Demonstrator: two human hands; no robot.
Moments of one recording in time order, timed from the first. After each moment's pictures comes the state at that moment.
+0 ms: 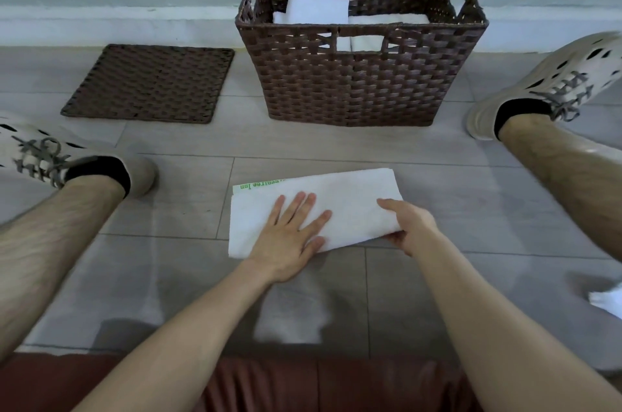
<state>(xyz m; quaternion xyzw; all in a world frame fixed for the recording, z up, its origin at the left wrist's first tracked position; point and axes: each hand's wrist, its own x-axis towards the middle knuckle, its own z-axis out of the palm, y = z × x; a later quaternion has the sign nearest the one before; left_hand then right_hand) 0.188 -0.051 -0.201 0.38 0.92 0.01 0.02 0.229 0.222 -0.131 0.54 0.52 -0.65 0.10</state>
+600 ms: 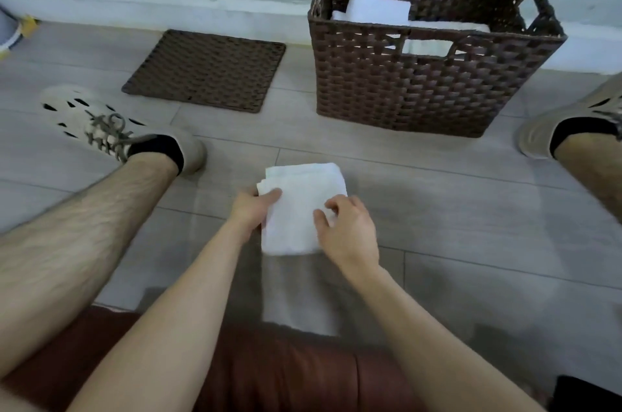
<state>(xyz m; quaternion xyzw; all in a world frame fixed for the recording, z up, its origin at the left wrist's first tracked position) 0.133 -0.150 -0.154 -0.25 0.75 0.58 0.20 0.229 0.039 -0.111 0.16 0.91 -0.37 0.04</state>
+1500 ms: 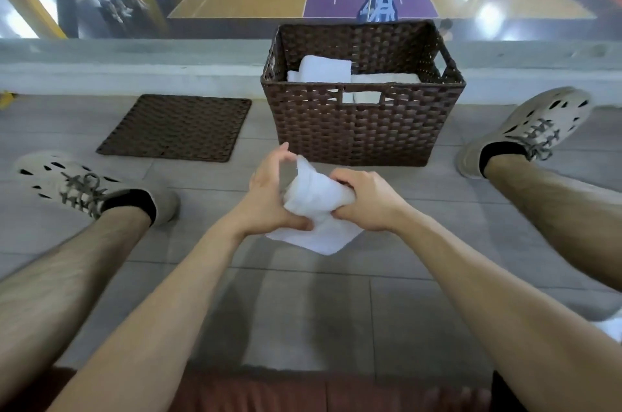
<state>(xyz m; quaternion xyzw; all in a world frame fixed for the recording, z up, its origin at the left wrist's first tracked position) 0.121 -0.071 -0.025 0.25 0.87 0.40 0.12 0.185 0.167 -0.002 -0.05 0.94 -0.34 0.05</state>
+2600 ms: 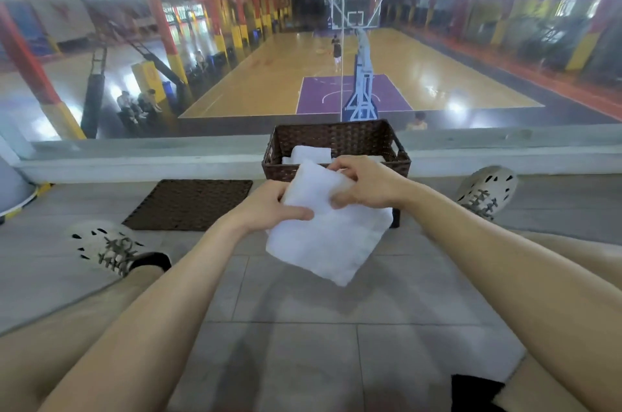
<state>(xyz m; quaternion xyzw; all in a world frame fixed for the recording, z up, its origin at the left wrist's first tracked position) 0.150 -0.045 0.132 0.24 0.87 0.40 0.14 0.216 0.194 0.171 -0.03 0.92 -0.40 0.03</state>
